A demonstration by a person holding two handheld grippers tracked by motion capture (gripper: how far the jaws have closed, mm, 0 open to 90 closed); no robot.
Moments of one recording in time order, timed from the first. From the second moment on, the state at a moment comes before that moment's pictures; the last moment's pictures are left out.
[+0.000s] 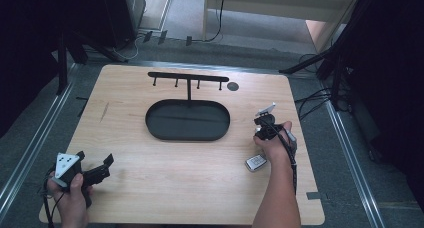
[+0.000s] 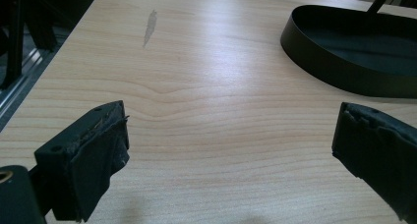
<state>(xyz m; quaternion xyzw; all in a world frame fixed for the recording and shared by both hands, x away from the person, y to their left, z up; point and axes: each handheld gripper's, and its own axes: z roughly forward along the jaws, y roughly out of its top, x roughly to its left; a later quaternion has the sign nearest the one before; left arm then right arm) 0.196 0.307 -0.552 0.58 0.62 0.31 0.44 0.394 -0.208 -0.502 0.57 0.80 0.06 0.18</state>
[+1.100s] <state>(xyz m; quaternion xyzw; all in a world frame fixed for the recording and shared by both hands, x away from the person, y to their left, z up) 0.195 0.307 -0.552 0.58 0.61 0.30 0.44 0.370 -0.201 -0.469 0.56 0.73 0.22 0.31</state>
